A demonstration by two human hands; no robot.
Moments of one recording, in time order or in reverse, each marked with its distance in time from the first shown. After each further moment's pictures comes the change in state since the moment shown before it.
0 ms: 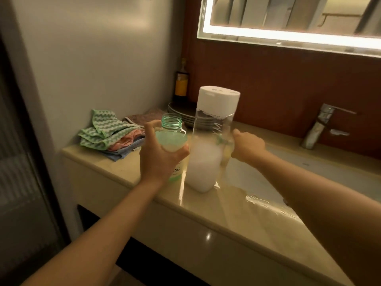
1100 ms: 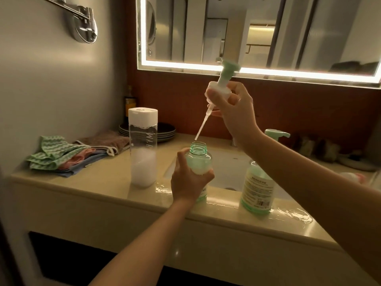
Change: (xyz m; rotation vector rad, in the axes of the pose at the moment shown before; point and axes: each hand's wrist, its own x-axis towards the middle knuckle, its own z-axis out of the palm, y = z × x) left_hand -0.124 0.111 0.115 -0.025 -0.236 0.068; right_hand -0.160 0.074 -0.144 1.336 0.678 -0.151
